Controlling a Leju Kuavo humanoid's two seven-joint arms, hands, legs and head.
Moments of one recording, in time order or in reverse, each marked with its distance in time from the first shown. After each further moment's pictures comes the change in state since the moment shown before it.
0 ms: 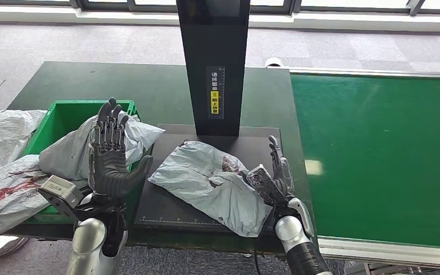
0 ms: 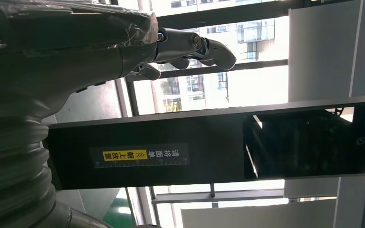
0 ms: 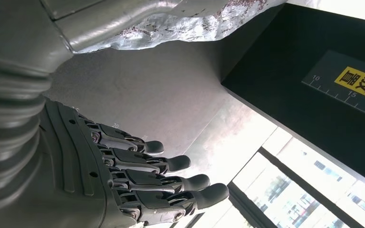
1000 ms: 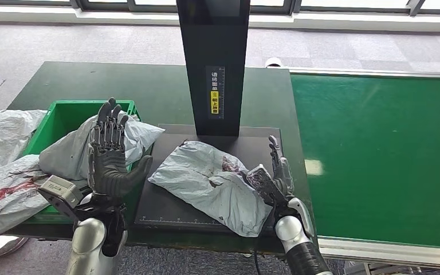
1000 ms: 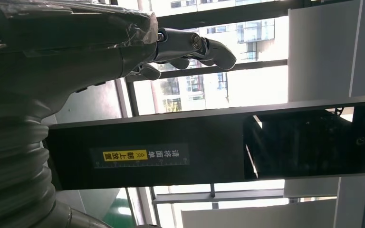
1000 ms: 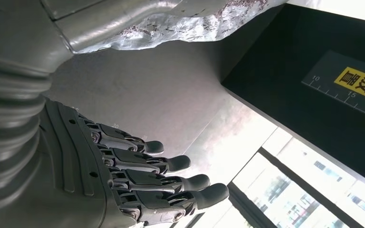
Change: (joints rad) left arm 0.000 0.002 0.000 0.000 0.000 0.000 0.000; right arm 0.000 0.000 0.000 0.000 0.000 0.001 0.000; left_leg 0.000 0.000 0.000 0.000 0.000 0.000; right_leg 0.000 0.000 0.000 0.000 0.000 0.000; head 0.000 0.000
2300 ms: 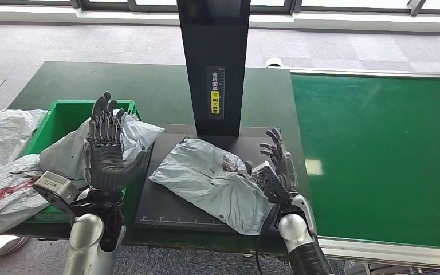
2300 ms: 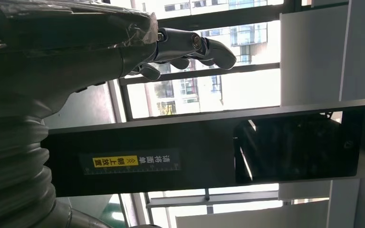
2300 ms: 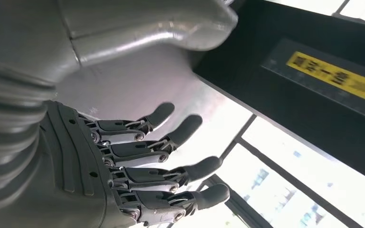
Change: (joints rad) left arm -0.027 0.002 0.011 -0.001 0.001 -0.002 -0.001; right arm 0.027 0.003 0.000 -0.117 -0.023 0.032 -0.005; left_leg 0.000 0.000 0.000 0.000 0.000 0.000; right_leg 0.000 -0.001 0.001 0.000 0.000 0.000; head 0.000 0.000
